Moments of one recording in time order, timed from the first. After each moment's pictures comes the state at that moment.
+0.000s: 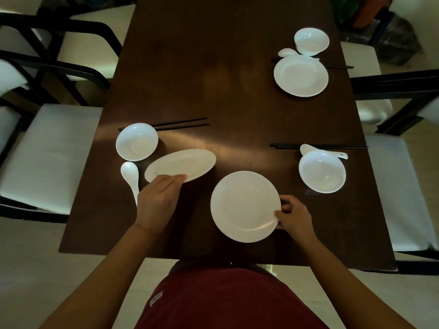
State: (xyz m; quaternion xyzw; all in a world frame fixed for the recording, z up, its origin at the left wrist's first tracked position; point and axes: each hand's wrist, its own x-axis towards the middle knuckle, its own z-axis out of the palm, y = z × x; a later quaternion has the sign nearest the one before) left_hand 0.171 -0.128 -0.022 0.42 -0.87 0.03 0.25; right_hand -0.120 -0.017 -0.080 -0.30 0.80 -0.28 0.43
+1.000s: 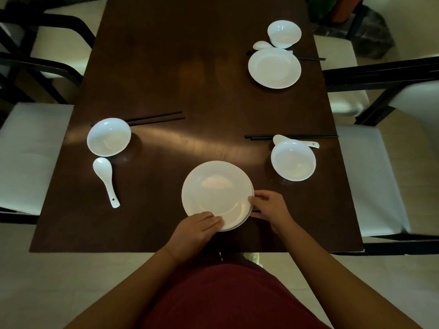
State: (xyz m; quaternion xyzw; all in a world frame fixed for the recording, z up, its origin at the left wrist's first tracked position) left_hand 0.095 -0.039 -0.065 0.20 -0.96 -0.14 0.15; right_hand -0.130 -0.018 -0.073 -0.14 0.71 -0.38 0.57
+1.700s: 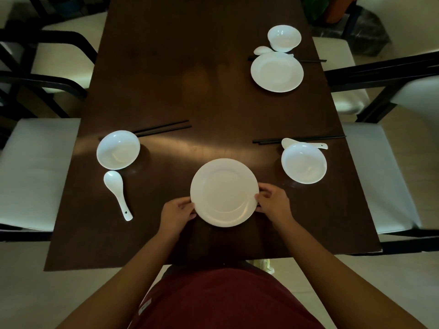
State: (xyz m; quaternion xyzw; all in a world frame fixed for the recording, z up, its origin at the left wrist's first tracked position) left_hand 0.115 -0.106 -0.066 0.67 -0.43 -0.58 0.19; right_hand -0.109 -0.043 -0.076 -0.22 0.79 -0.34 0.46
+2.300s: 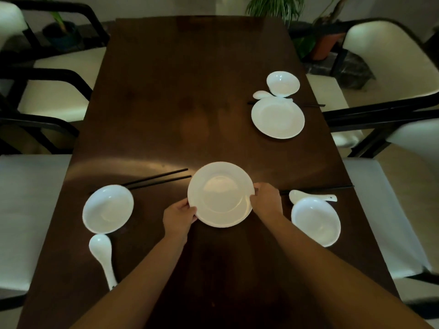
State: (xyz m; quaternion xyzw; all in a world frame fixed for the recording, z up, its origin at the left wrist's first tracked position) left_hand 0.056 -0.238 -0.073 0.71 -0.31 -0.58 0.27; right_hand -0.135 -0.193 -0.059 -0.38 0.86 -0.19 0.30
